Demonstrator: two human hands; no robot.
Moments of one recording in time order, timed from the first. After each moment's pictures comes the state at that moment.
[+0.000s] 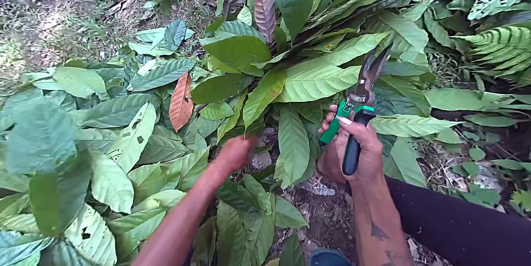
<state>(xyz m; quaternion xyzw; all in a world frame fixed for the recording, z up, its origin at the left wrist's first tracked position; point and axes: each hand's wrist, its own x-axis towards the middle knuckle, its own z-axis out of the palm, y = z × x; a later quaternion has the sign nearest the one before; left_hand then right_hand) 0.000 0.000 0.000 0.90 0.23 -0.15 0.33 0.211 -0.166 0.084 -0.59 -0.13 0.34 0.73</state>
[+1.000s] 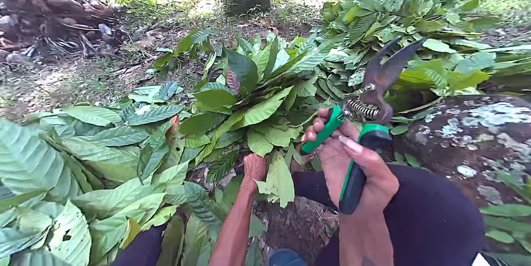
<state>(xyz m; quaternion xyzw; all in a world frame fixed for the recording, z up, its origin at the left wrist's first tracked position) 0.117 -0.153 0.064 0.86 0.42 -0.04 0.28 0.178 -0.289 0.258 -0.38 -0.33 0.25 0.83</state>
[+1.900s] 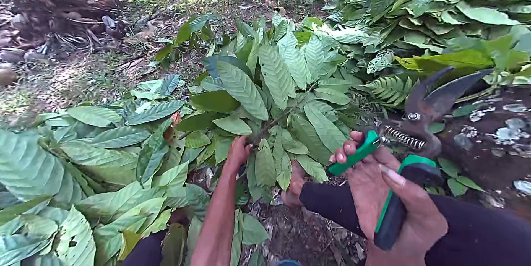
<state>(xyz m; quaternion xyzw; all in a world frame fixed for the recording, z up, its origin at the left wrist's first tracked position) 0.115 -0.041 0.000 0.83 0.41 -0.01 0.38 0.237 -0.308 0.206 -0.37 -0.28 0.27 0.84</state>
